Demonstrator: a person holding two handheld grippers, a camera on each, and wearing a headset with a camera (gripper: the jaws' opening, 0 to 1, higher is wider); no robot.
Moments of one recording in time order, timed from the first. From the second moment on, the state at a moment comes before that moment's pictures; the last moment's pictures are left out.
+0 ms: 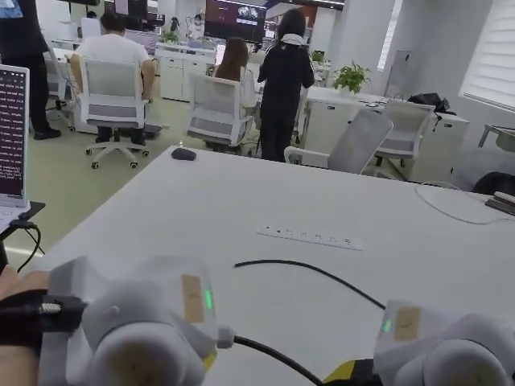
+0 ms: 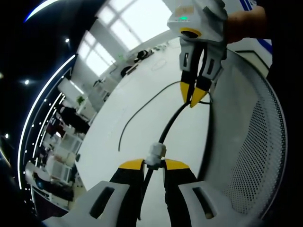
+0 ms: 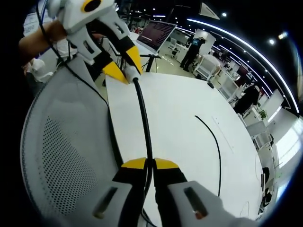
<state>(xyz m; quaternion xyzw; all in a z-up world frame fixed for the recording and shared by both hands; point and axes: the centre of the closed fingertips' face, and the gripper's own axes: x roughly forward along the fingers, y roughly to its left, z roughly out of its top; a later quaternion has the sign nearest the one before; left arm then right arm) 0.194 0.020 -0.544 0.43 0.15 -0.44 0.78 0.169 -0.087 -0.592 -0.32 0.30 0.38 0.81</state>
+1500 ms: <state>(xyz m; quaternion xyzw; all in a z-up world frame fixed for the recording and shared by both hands) 0.174 -0.012 -0.559 0.44 0.15 -0.50 0.73 0.164 -0.021 -0.549 -0.32 0.20 0.45 0.81</state>
